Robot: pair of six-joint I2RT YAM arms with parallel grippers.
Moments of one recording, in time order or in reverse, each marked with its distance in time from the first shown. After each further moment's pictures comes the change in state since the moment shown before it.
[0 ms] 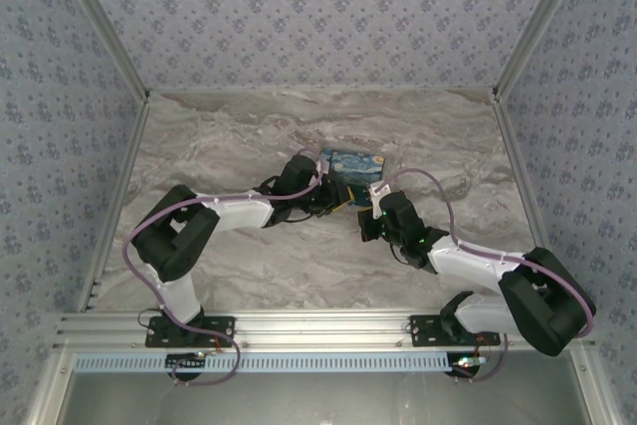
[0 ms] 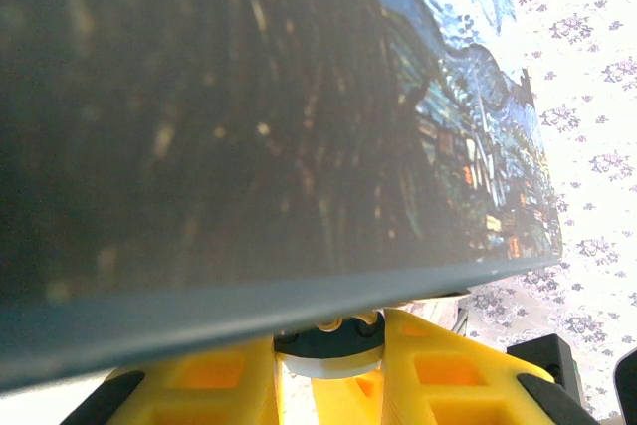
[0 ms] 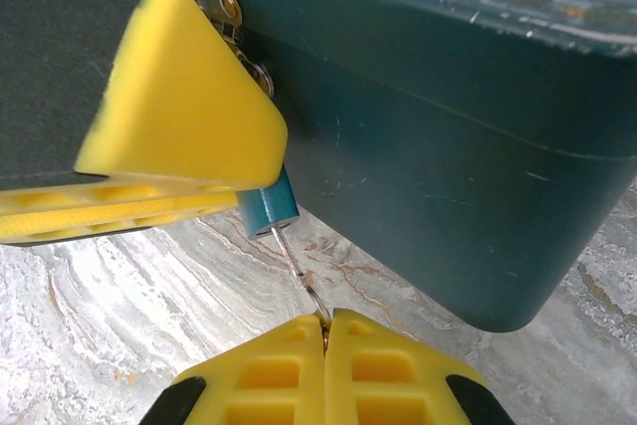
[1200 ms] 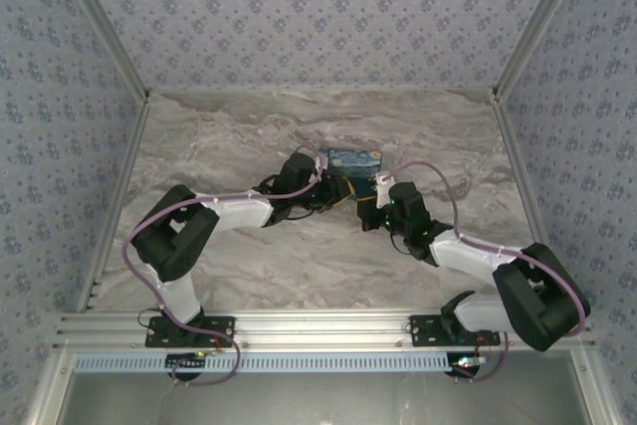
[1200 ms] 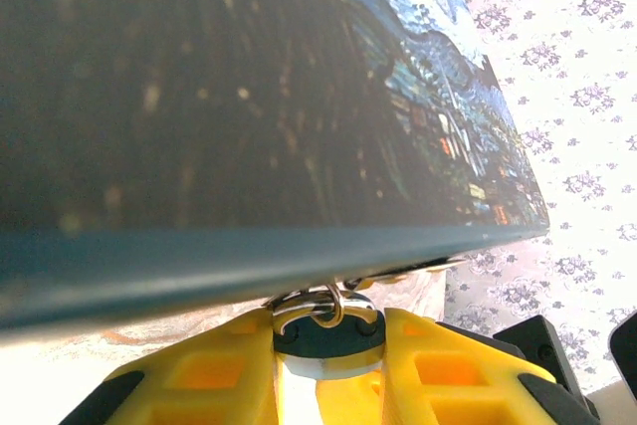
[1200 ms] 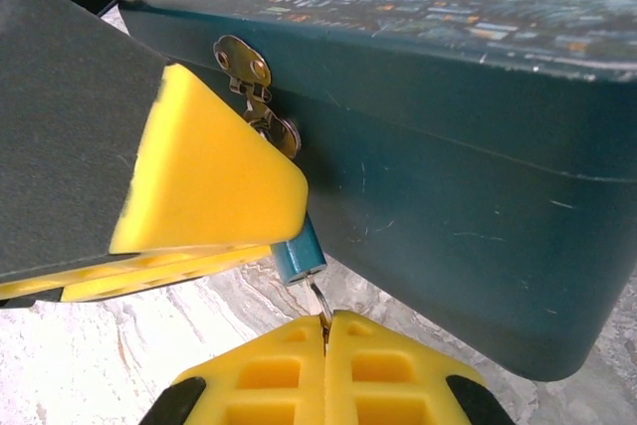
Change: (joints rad) left arm 0.002 -0.001 0.002 0.049 -0.027 -0.023; right arm -0.097 0.039 0.016 0.121 -0.181 0.051
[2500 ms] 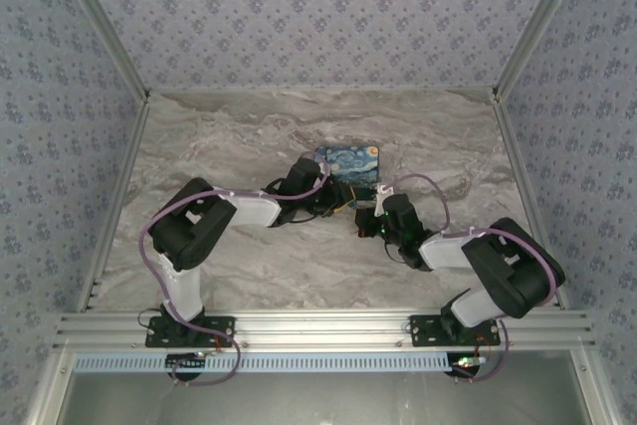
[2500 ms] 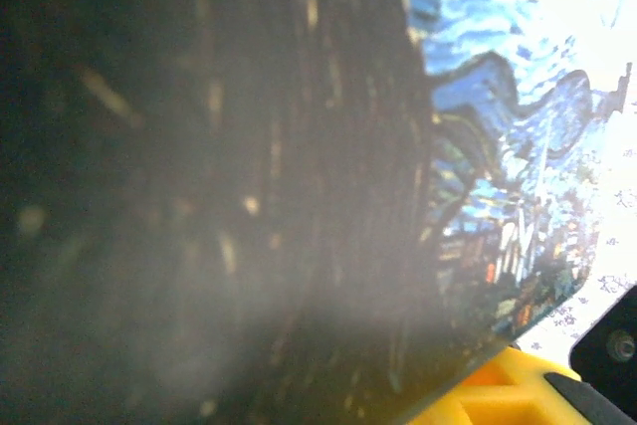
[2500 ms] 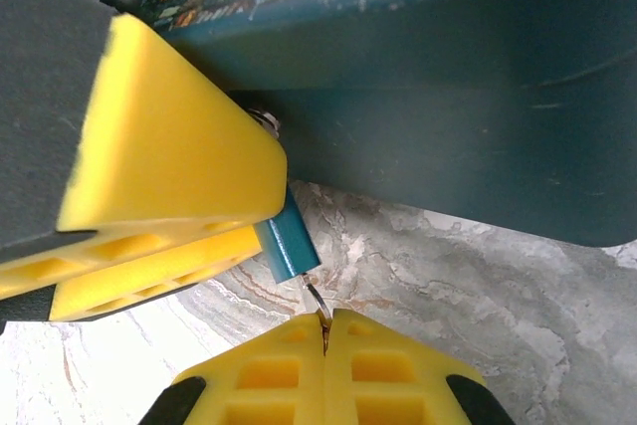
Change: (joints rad) left arm -0.001 0.115 0.018 0.035 0.004 -0.019; right arm 0.031 0.195 -0.089 0.255 0.061 0.158
